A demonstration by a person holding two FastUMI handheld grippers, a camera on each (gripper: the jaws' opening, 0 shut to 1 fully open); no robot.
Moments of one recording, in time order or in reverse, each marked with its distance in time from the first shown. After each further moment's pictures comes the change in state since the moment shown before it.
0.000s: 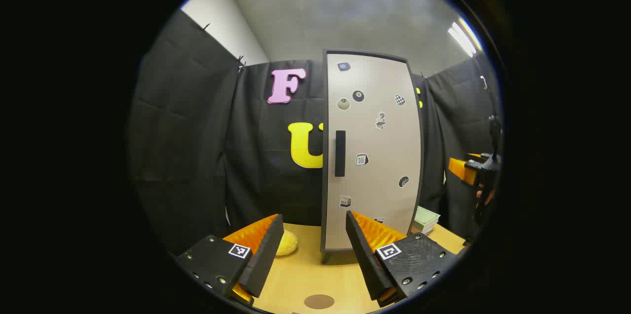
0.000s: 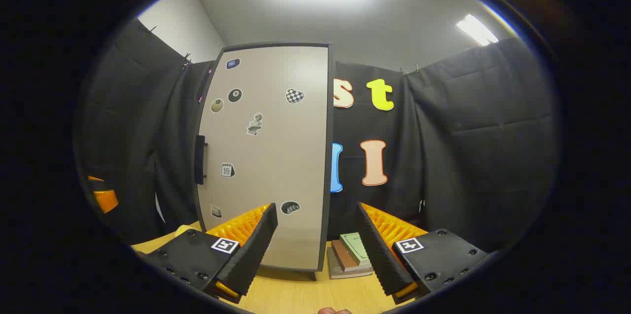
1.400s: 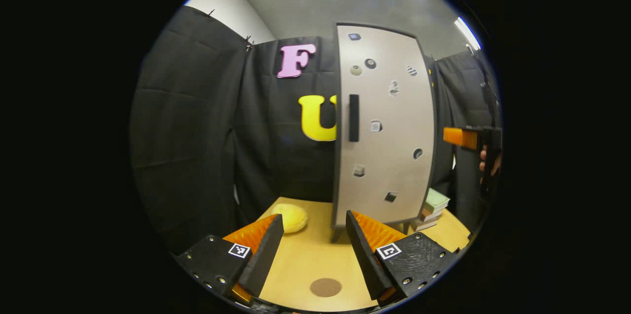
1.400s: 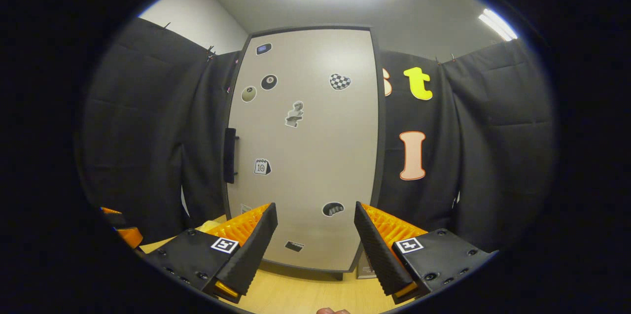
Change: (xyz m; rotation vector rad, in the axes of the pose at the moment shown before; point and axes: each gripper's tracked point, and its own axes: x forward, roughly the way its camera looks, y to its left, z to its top) left arm -0.015 0.042 -0.082 -0.007 0.167 0.131; right arm 0.042 0.084 0.008 0.003 0.069 0.213
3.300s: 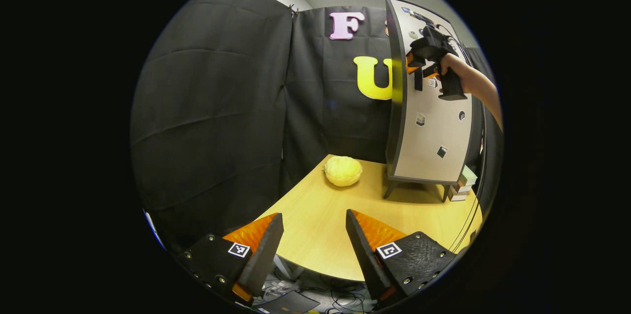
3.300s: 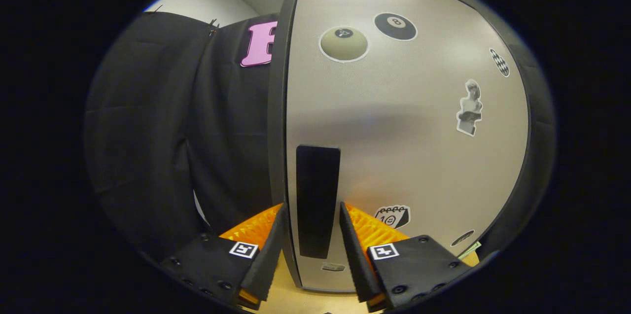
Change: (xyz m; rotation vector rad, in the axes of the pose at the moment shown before) left arm -0.047 0.118 -0.125 -0.065 0.202 0.218; right arm 0.209 0.193 0.023 0.026 0.176 0.031
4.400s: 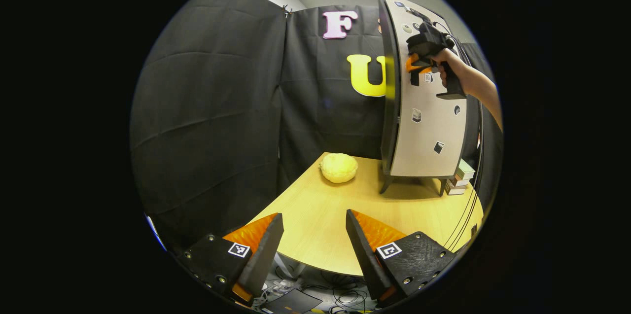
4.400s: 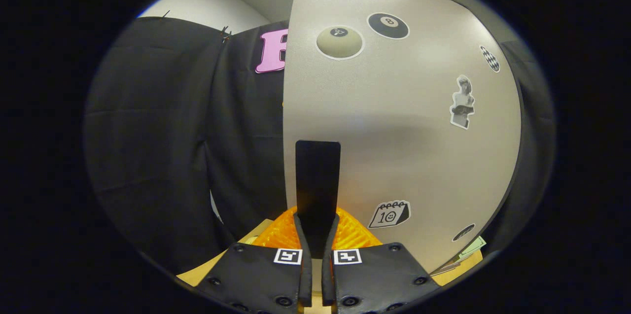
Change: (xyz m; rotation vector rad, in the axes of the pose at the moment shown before) left arm -0.012 -0.015 0.002 0.040 -0.005 -0.051; right arm -0.038 0.006 -0.004 0.006 -0.034 0.120
